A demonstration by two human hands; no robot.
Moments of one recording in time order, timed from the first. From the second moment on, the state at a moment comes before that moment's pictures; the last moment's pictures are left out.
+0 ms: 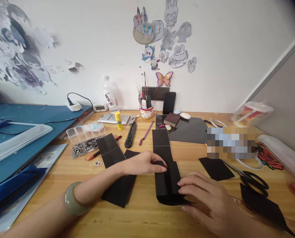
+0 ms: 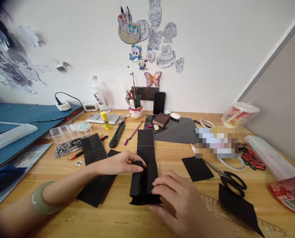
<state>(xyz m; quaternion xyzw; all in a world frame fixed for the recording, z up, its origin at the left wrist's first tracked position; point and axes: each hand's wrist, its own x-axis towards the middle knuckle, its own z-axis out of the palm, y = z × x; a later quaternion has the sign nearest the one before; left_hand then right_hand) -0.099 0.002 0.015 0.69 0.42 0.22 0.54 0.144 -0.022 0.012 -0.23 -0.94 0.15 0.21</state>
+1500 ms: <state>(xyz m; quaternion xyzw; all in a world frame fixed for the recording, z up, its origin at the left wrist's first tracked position) -0.088 0.011 -0.008 0.58 0.45 0.29 0.61 0.130 -0.007 0.006 -0.23 -0.89 0.25 0.29</state>
